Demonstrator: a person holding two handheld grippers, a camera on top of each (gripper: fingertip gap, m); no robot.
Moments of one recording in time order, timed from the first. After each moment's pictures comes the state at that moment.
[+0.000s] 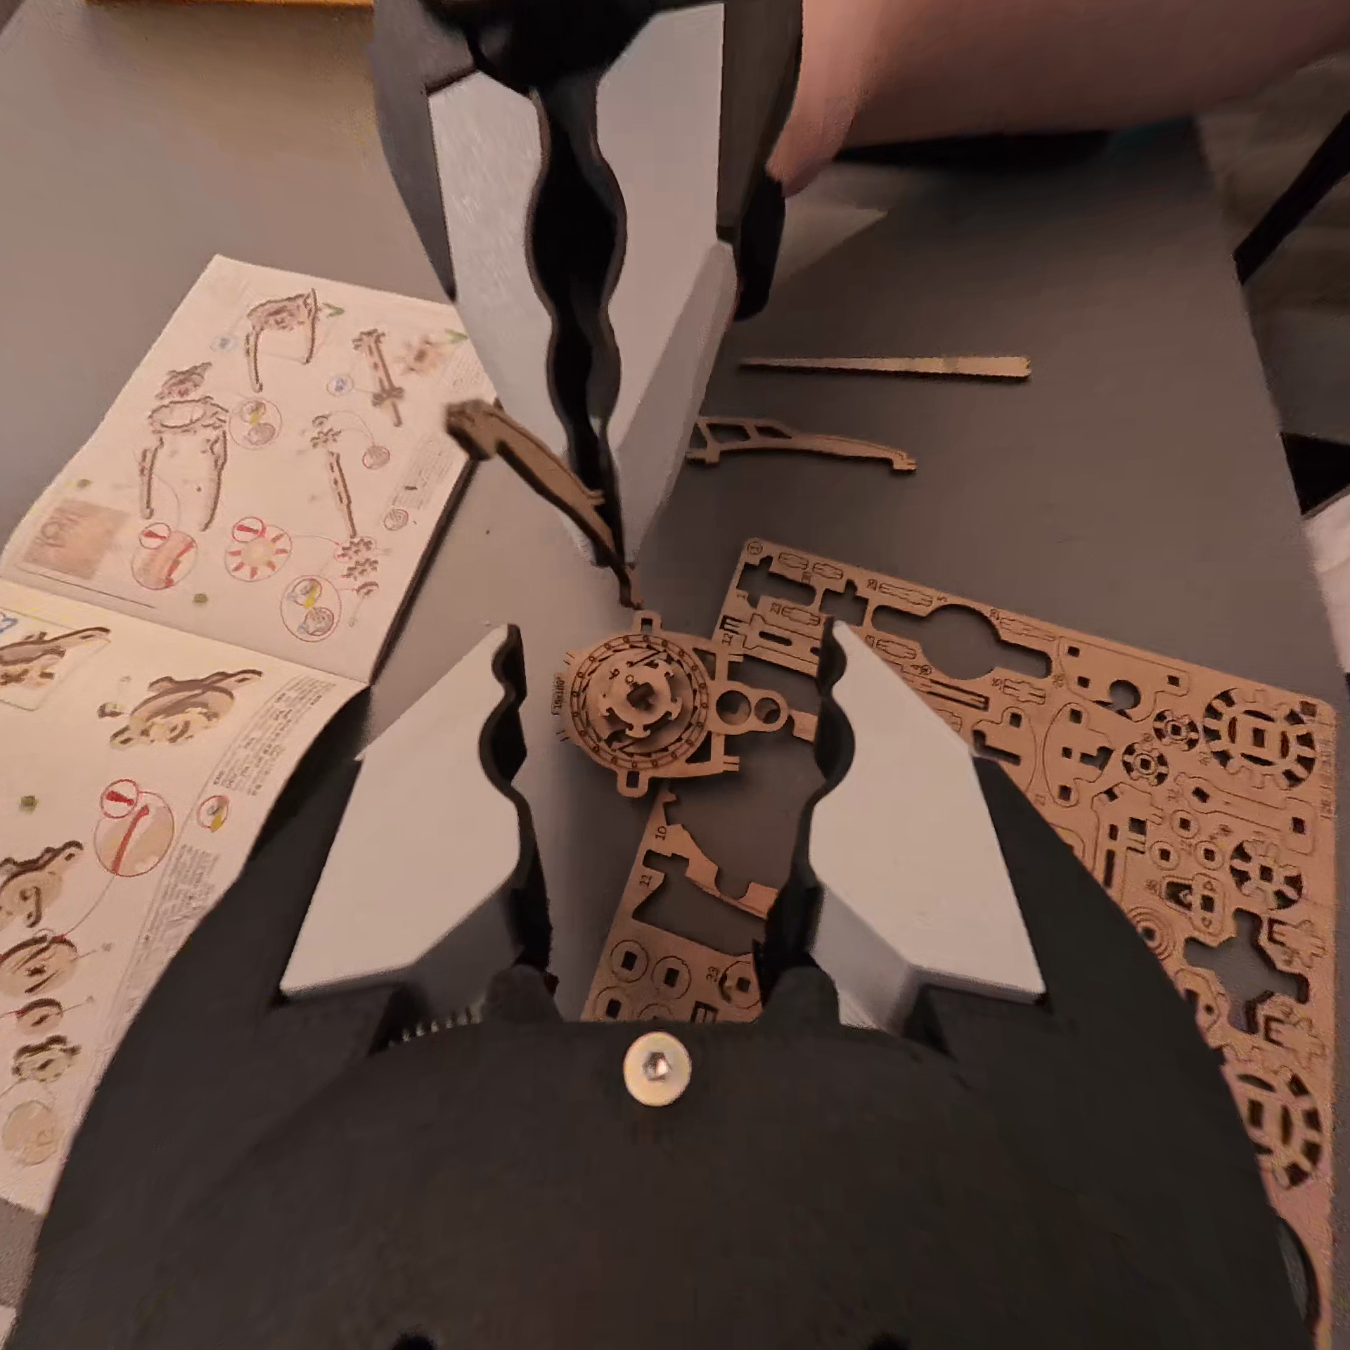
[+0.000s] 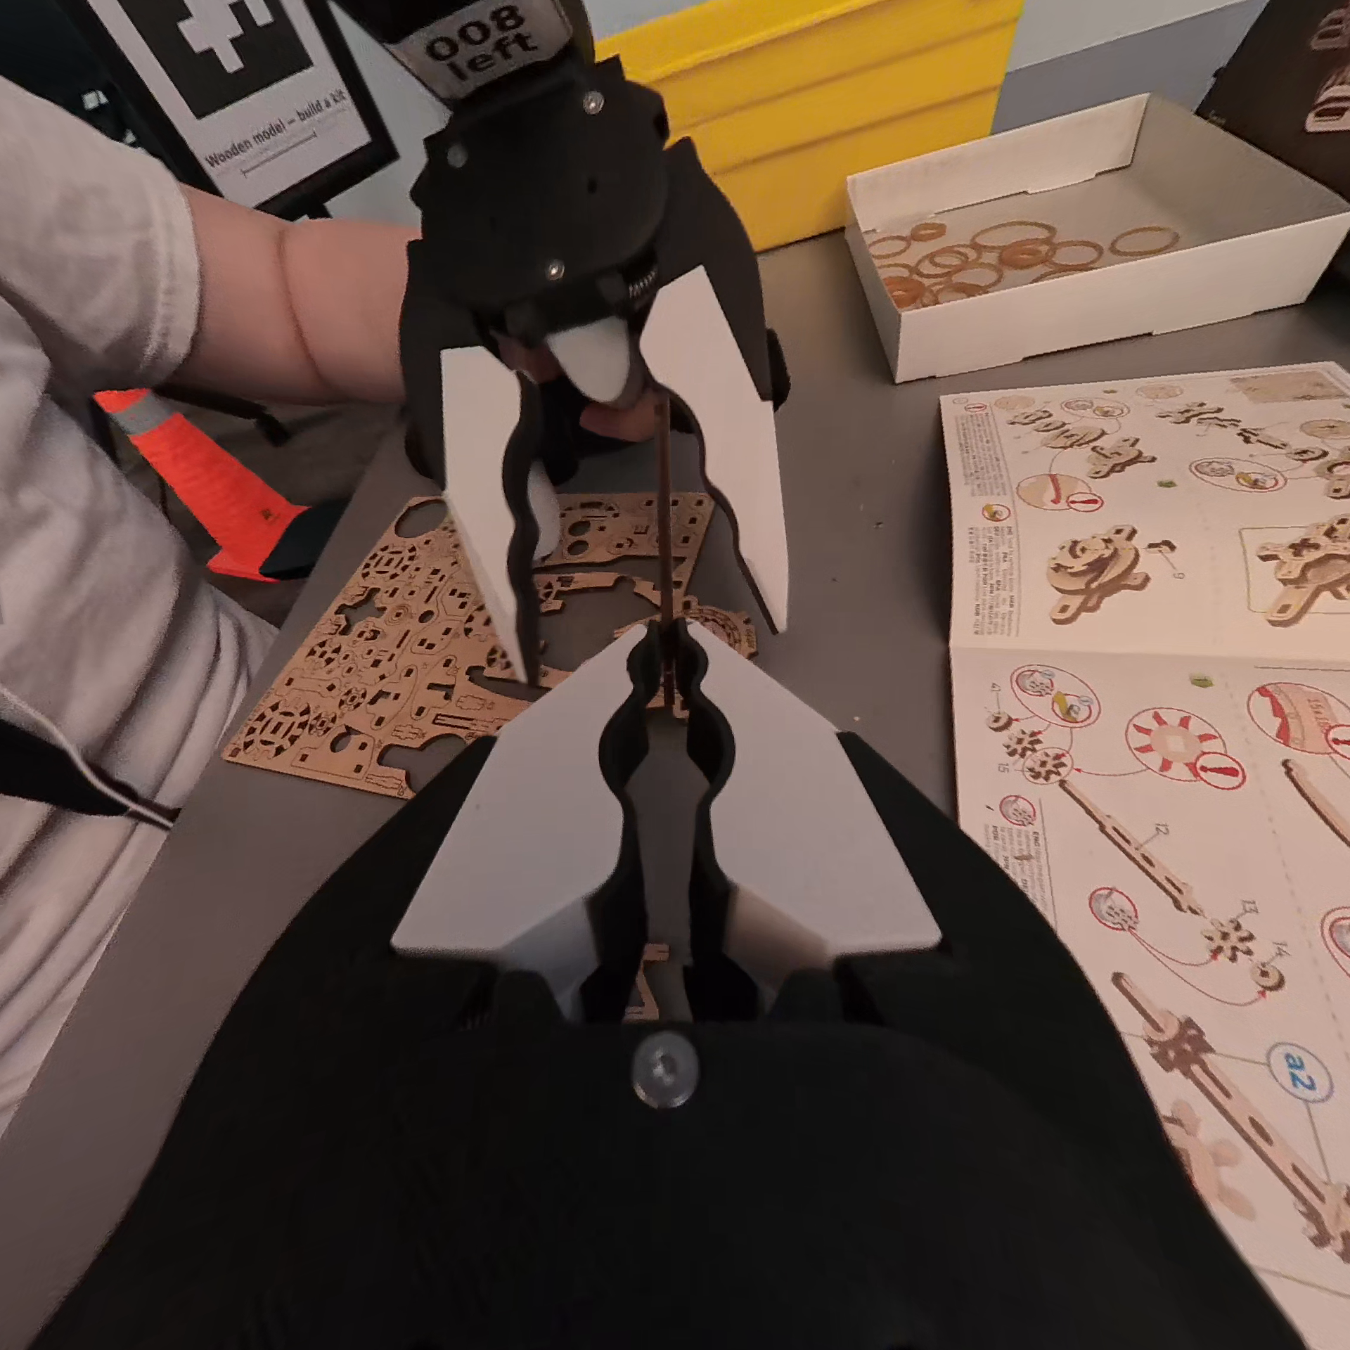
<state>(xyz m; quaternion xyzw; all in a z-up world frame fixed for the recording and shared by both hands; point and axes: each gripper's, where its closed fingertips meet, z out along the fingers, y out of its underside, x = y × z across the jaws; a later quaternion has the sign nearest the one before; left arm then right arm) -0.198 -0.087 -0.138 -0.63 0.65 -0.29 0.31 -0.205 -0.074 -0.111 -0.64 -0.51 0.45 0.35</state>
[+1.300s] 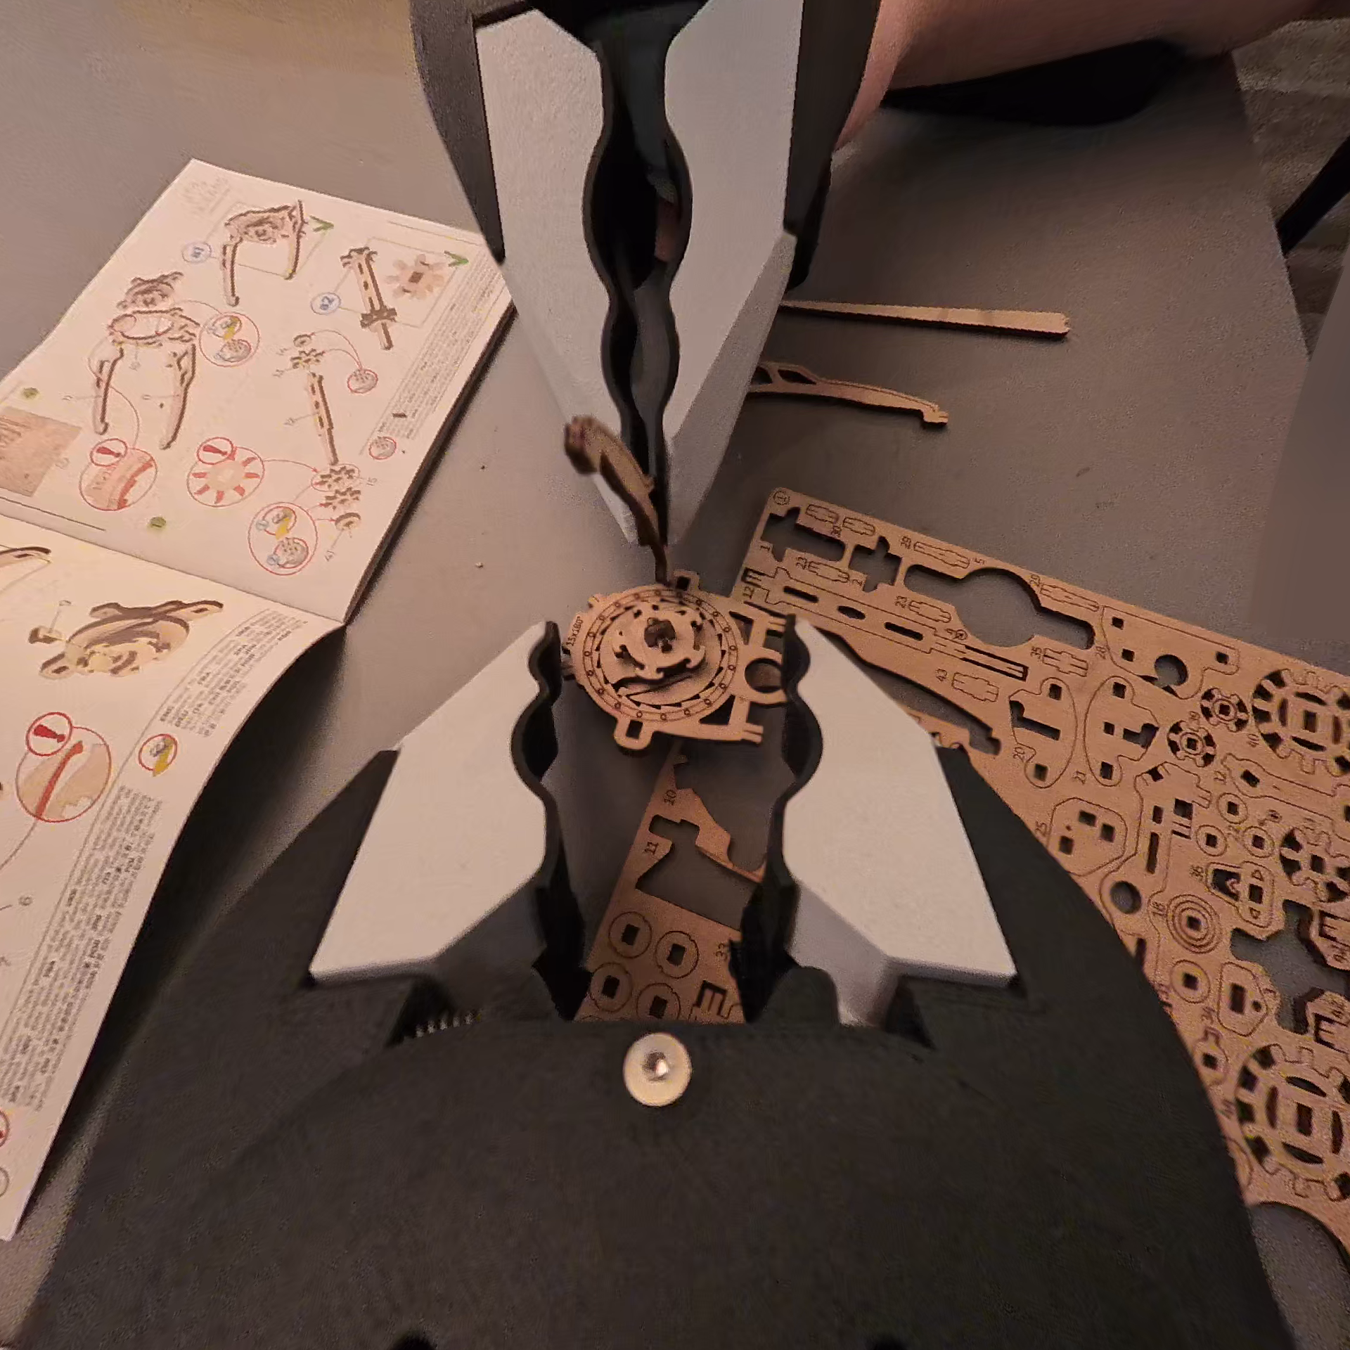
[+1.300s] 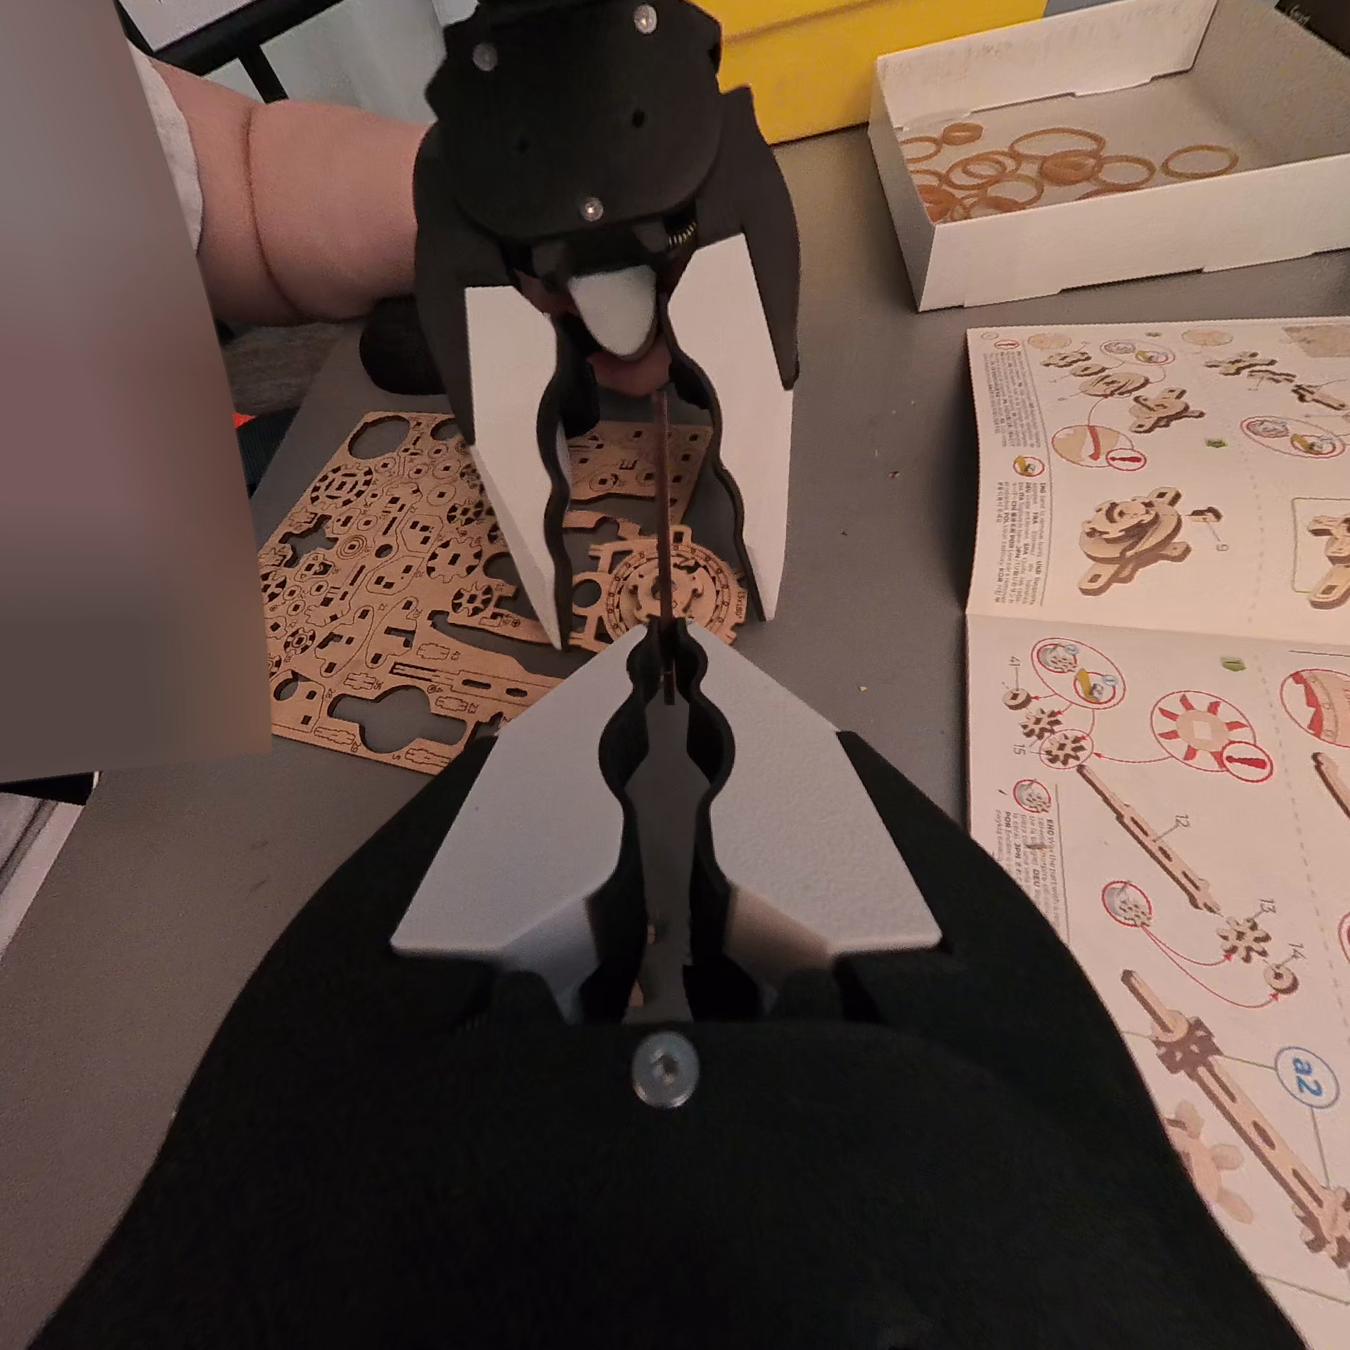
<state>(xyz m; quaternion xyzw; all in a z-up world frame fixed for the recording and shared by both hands) -0.206 -0.084 -0.157 -0.65 0.63 -0.30 0.30 -0.207 -0.077 -0.133 -0.65 -0.55 0.41 0.33</state>
